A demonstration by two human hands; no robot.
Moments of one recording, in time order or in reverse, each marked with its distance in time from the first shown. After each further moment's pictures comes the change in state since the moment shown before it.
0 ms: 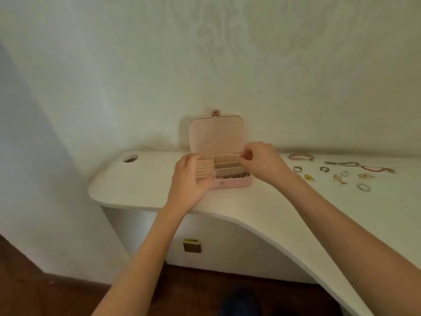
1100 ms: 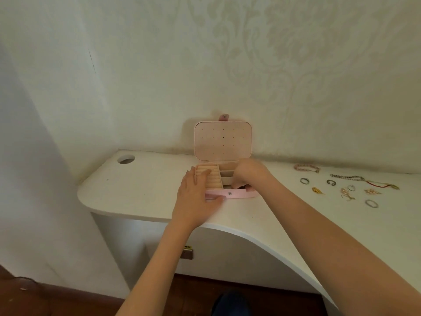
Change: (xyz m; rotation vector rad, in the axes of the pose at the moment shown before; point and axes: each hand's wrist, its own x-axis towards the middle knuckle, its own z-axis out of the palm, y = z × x) left_hand -0.002 -0.034 0.022 0.124 -0.219 -0.072; right_hand 0.046 -0.038 0.044 -0.448 -0.491 0.373
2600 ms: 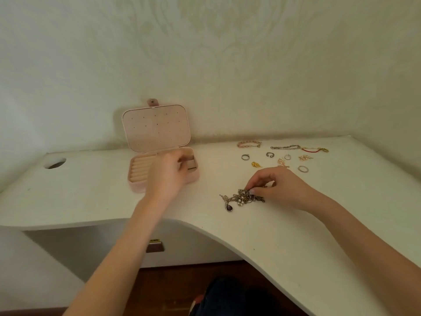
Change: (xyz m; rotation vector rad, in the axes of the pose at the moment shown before) left_hand 0.025 0.095 0.022 -0.116 0.132 0.153; right_hand -0.080 0.214 0.039 0.677 0.210 -0.312
